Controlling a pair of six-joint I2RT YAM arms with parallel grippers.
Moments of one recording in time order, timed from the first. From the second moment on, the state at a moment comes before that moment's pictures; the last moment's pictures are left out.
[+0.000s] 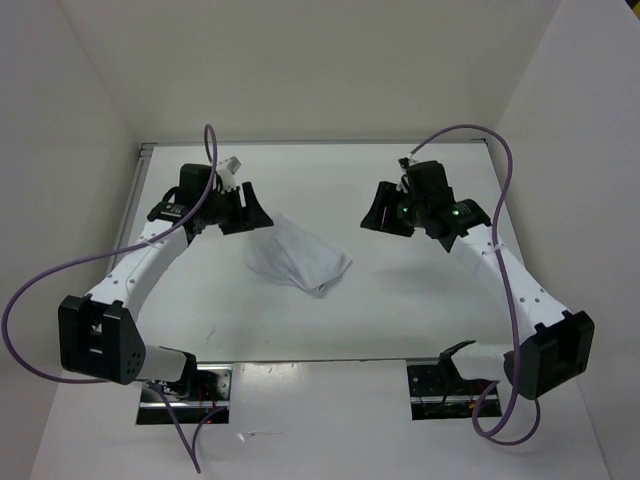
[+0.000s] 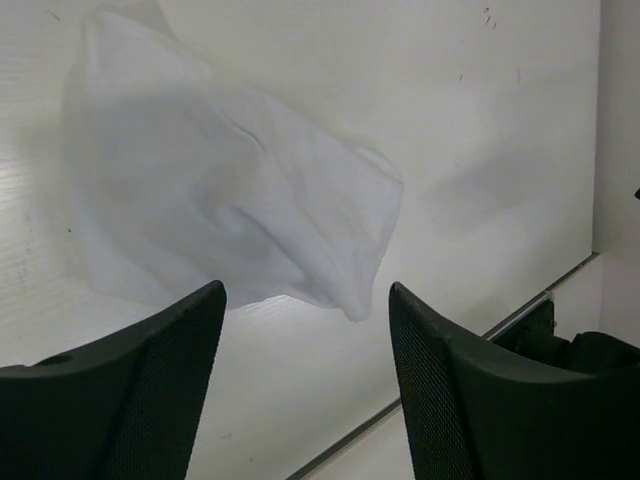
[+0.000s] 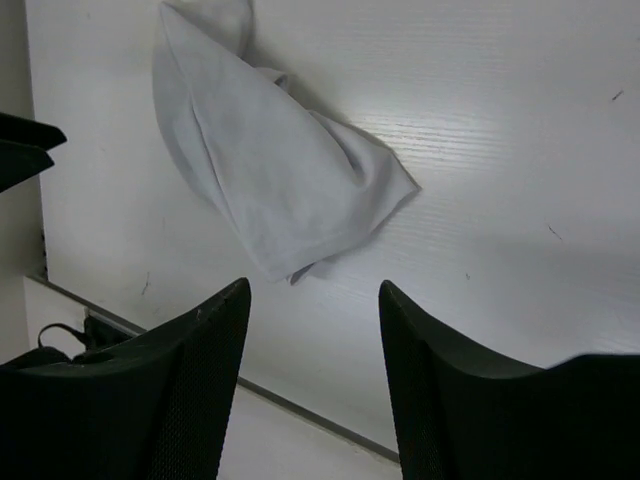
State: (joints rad) left arm -0.18 1.37 1.11 -0.48 0.46 -0.44; right arm 0.38 1.25 1.19 -0.66 -0.19 0.55
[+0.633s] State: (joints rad) left arm -0.14 1.18 1.04 -0.54 0.34 -0.48; right arm 0.75 1.94 1.64 -0.63 -0.10 0.37
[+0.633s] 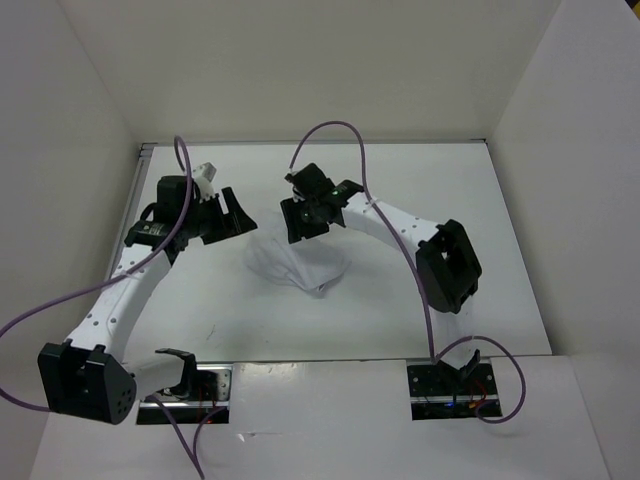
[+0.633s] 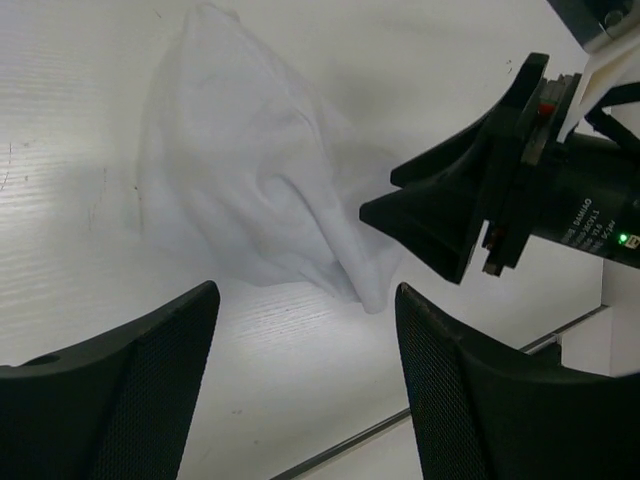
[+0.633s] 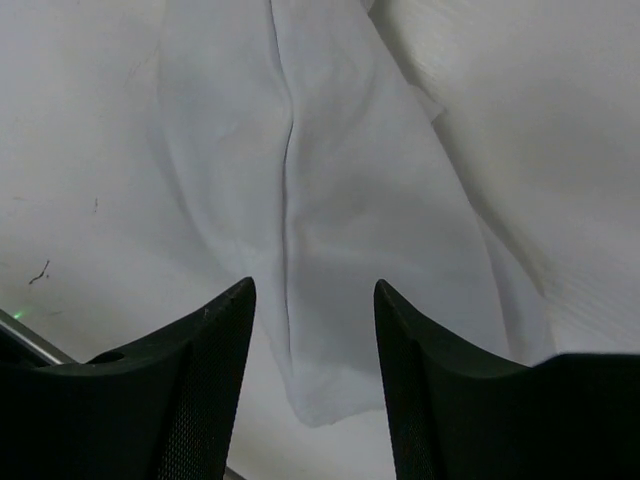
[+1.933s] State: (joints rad) left arm -0.13 1.21 0.97 -0.55 0.35 -0.51; right arm 0.77 1.62 2.07 -0.69 -0.05 0.38
